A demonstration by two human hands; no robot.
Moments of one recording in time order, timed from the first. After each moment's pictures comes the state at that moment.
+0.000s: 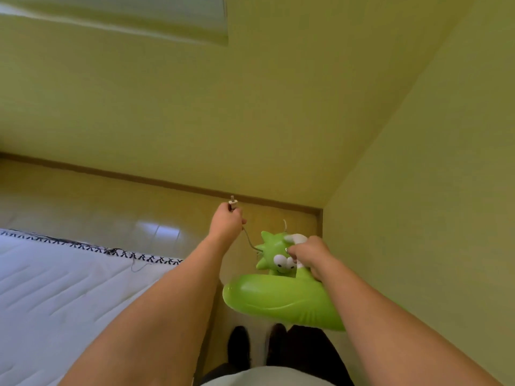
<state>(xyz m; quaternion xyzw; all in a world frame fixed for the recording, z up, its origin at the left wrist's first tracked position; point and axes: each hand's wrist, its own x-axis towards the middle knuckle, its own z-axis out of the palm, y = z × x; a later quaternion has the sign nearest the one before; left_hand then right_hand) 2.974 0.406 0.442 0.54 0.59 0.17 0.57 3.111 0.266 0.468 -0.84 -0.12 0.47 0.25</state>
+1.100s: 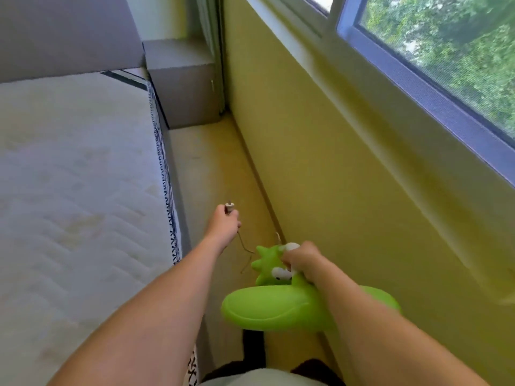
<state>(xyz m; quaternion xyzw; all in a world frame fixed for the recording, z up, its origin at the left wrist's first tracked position) 2.810 0.799 0.450 0.18 0.81 0.41 0.39 2.997 0.853 0.469 -0.66 -0.56 0.48 -0.09</state>
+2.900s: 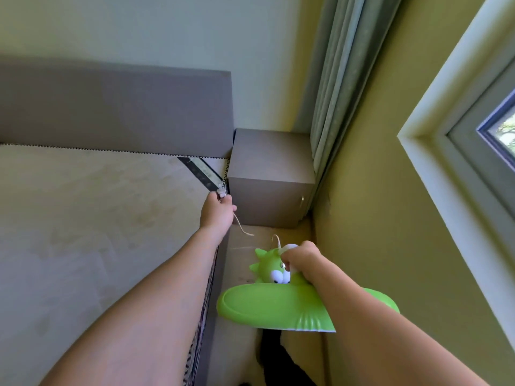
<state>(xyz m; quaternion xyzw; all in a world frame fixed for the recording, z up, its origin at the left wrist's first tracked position) 2.037 1.304 0.519 0.01 0.81 0.55 0.18 2.191 1.423 0.505 -0.52 -0.72 0.42 -0.16</state>
